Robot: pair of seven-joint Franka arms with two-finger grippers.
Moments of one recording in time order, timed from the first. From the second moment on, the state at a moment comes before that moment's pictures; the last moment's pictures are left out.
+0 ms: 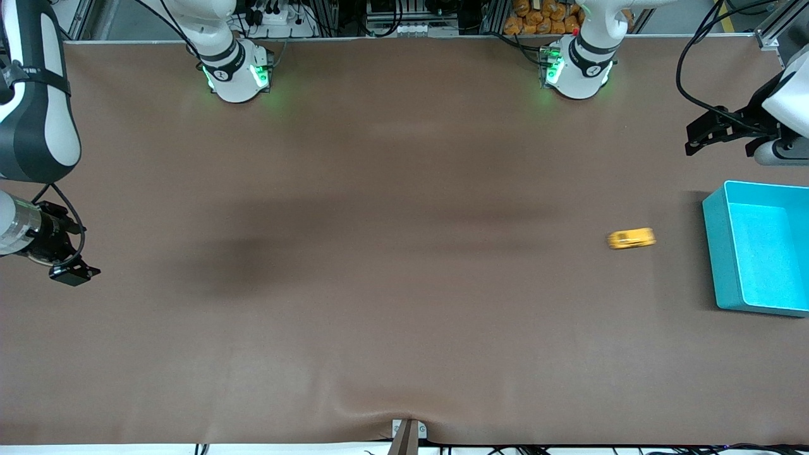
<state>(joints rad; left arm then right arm) 0.00 -0.02 -0.08 -1.55 0.02 1.48 -0.03 -0.28 0.33 0.25 -1.51 -0.19 1.77 1.08</state>
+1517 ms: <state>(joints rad) 0.20 0.20 -0.05 -1.56 0.02 1.48 -0.03 -0.18 0.26 0.29 -1.33 0.02 1.51 0.92</state>
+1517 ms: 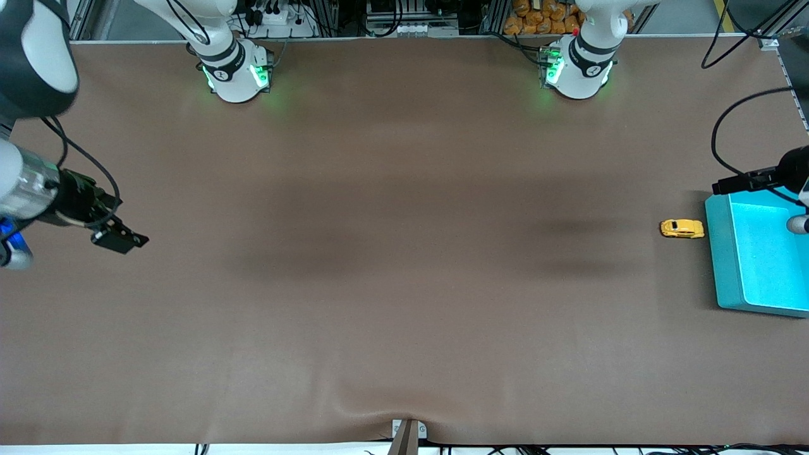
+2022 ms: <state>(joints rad) 0.25 0.28 -0.05 -1.57 0.02 1.48 -0.04 -0.03 0.14 0.08 -1.33 0.08 1.44 0.55</state>
